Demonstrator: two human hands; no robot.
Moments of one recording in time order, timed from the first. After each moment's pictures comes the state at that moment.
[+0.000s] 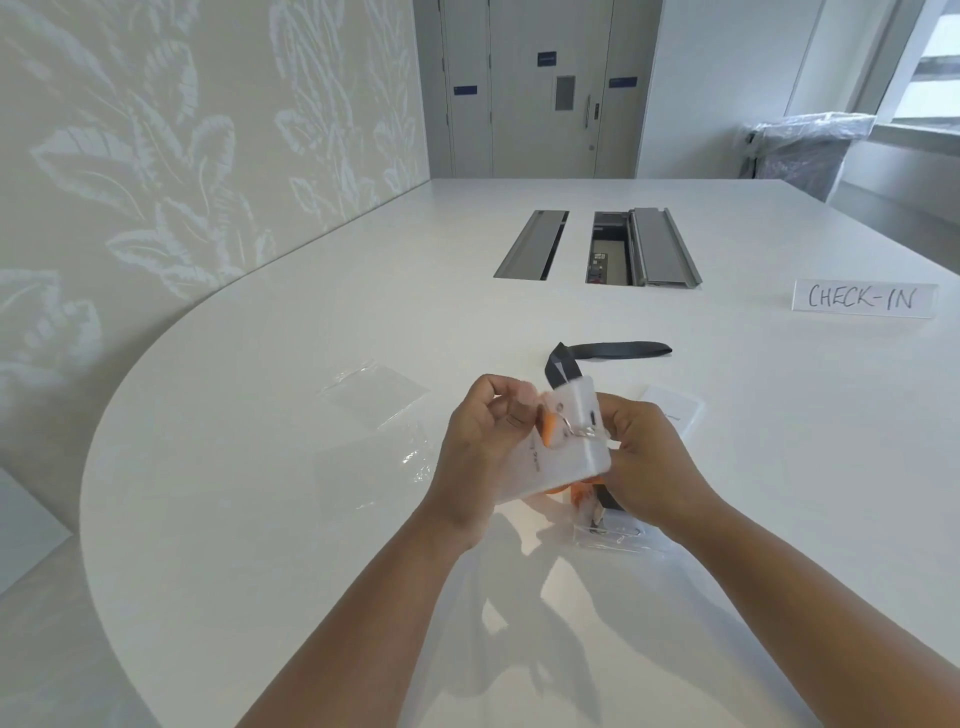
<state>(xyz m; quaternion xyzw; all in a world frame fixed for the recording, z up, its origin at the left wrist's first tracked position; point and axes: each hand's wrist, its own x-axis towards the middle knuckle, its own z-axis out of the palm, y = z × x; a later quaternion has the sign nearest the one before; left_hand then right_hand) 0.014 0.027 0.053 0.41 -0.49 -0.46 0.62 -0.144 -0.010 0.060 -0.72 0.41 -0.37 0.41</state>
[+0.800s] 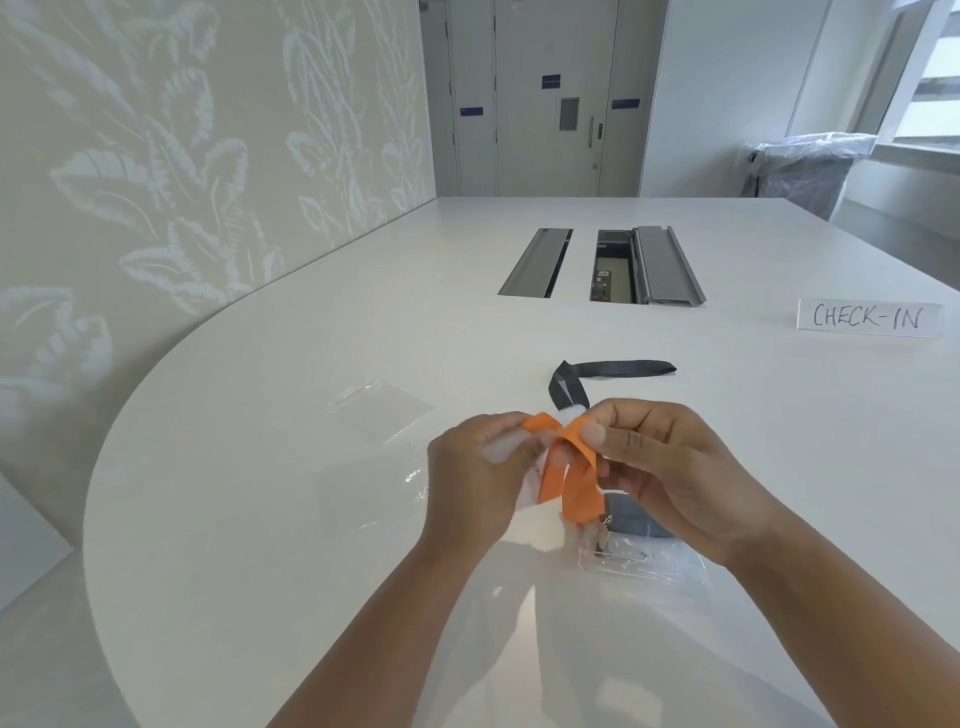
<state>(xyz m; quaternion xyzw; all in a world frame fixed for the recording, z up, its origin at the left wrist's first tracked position) 0.017 0.022 0.048 0.56 -0.54 -0.20 0.60 -0.159 0.000 0.091 -0.67 0.22 -0.36 0.62</state>
